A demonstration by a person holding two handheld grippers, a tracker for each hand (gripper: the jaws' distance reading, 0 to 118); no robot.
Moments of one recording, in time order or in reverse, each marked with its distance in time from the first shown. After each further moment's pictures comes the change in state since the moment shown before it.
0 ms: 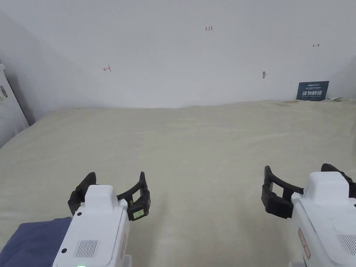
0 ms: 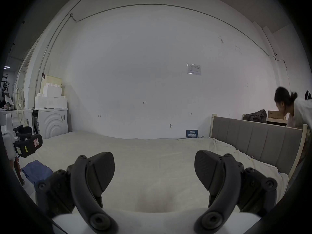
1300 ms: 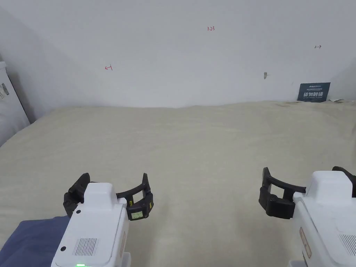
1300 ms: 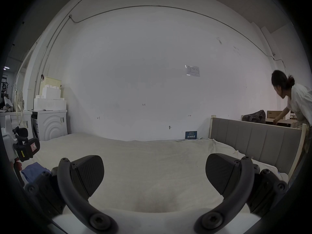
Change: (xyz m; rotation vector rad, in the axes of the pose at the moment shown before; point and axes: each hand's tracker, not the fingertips) left arm -0.002 0.001 0.000 0.014 0.010 0.000; right arm 0.001 0.000 -0.002 0.018 -0.007 -0.007
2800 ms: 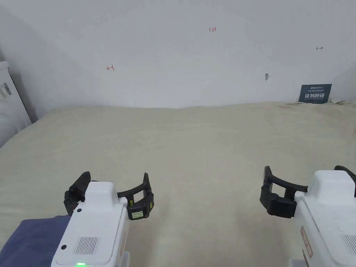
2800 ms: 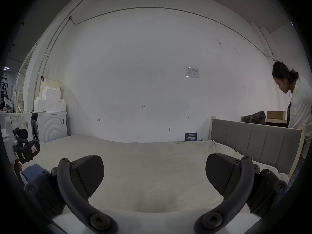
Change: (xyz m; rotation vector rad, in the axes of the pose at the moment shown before) left arm -0.001 0.002 0.001 0.006 -0.003 -0.017; right arm -0.004 0.008 0.005 0.015 -0.002 -0.002
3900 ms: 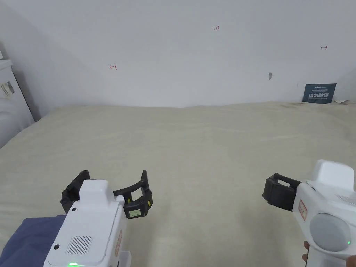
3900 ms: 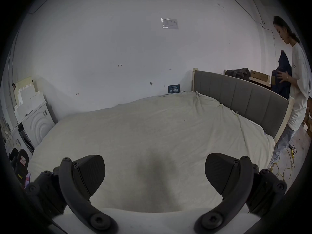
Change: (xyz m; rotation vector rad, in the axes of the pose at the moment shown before) left arm -0.008 0.008 0.003 0.001 -0.008 0.053; right arm 0.000 0.027 -0.026 -0.481 -0.170 -0.168
